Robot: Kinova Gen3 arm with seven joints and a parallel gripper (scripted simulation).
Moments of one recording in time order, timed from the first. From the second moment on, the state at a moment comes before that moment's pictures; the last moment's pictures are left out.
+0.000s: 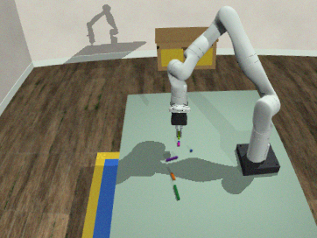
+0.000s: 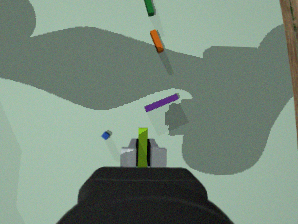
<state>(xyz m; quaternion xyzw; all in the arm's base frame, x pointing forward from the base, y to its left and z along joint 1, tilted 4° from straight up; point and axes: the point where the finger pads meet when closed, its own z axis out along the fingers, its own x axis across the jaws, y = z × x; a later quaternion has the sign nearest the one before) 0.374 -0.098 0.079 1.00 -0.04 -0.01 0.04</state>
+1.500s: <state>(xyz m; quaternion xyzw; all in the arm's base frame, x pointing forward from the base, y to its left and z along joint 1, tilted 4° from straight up) 0.374 -0.114 0.005 1.00 -0.04 -0.01 0.04</state>
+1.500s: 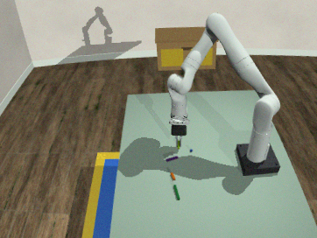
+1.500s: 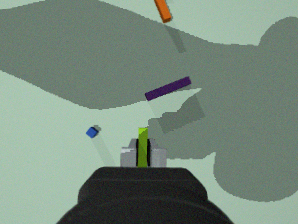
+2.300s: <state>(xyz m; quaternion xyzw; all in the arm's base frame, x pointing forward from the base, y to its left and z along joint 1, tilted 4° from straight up) 0.373 -0.110 -0.007 1.00 -0.03 -0.01 0.04</state>
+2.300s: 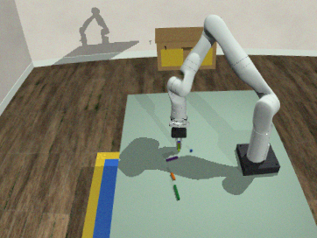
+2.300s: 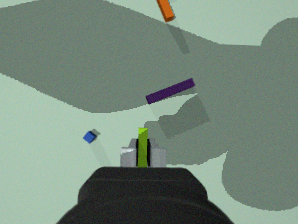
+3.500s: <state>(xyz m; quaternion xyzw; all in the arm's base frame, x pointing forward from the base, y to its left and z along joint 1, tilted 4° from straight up) 0.374 -0.107 -0.007 1.00 -0.03 -0.01 0.04</state>
